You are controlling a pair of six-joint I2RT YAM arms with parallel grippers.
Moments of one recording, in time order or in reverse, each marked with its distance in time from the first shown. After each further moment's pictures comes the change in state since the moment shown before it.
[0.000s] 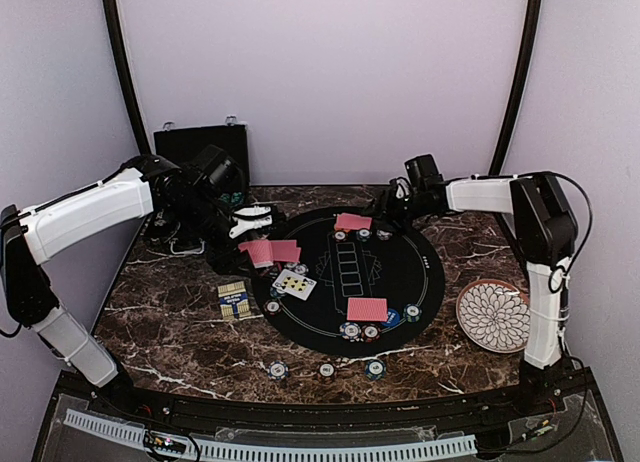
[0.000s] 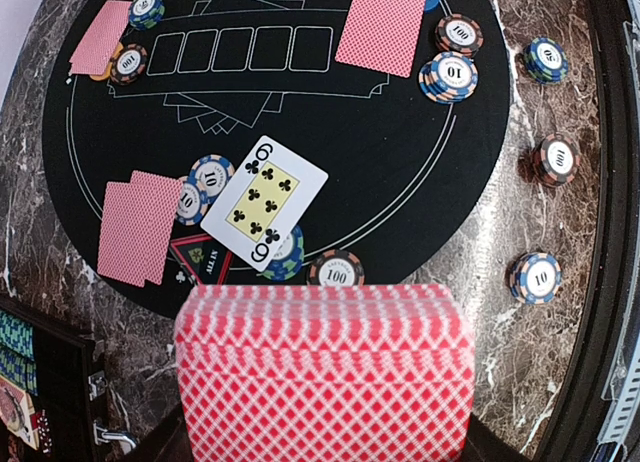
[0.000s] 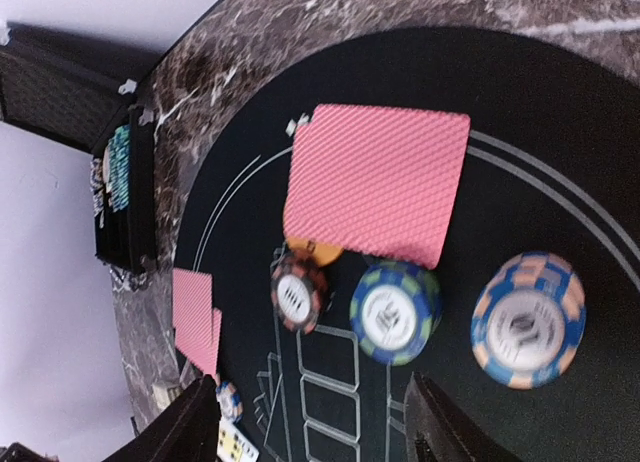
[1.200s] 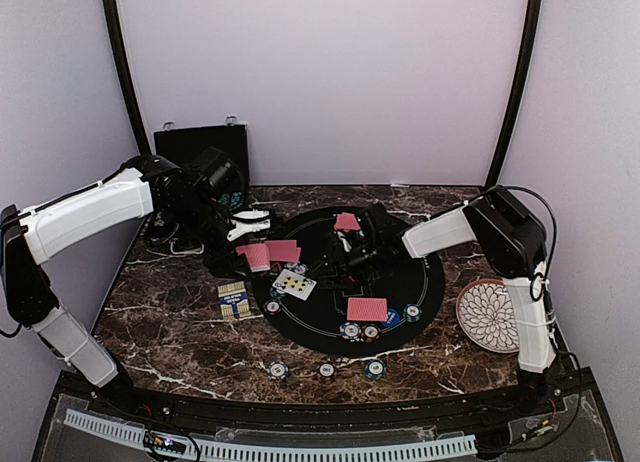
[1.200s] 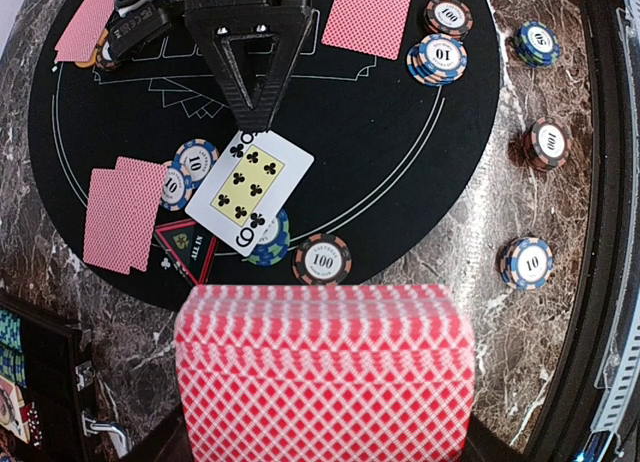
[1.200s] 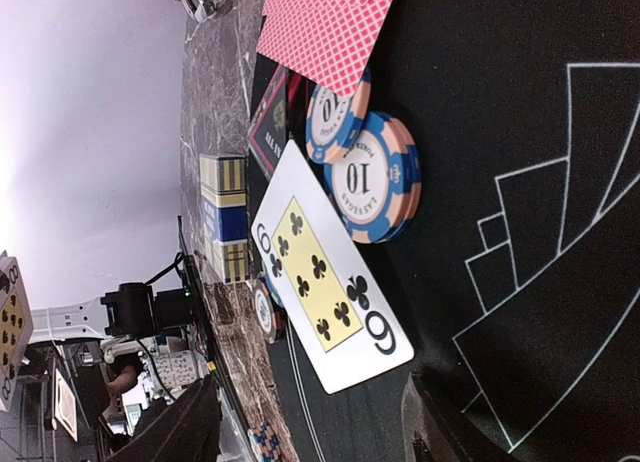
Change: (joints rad) left arm 0.000 0.000 0.000 -0.040 -0.002 0.005; right arm 0.288 0.073 -0.210 0.302 -0.376 0.048
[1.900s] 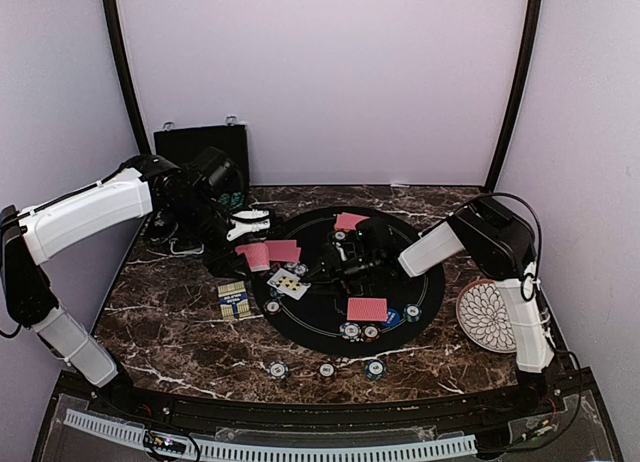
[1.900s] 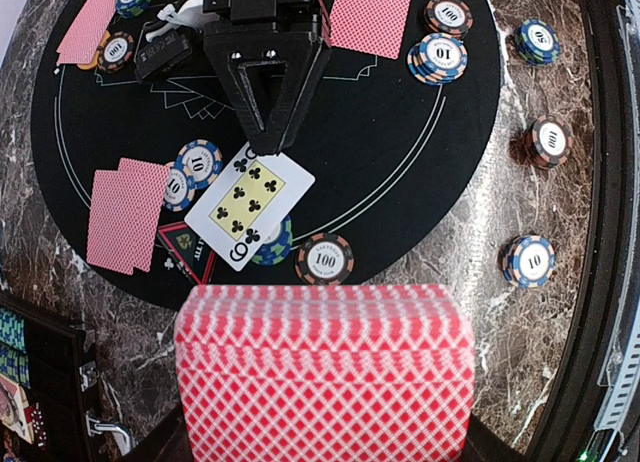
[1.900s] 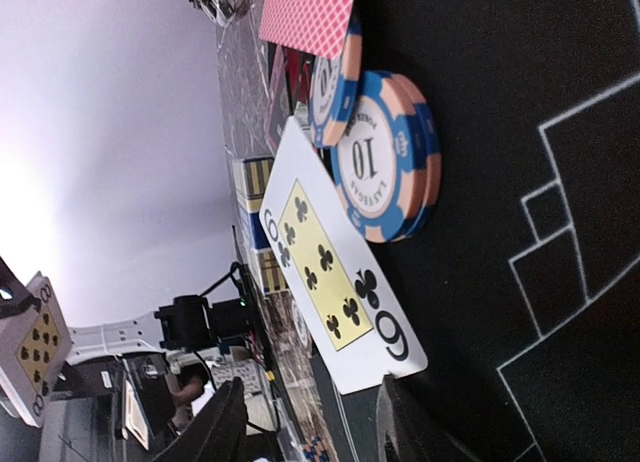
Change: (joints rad) left arm 0.000 -0.004 0.000 0.000 -0.004 0.010; right arm 0.029 0.061 -0.095 0.376 -0.054 0.333
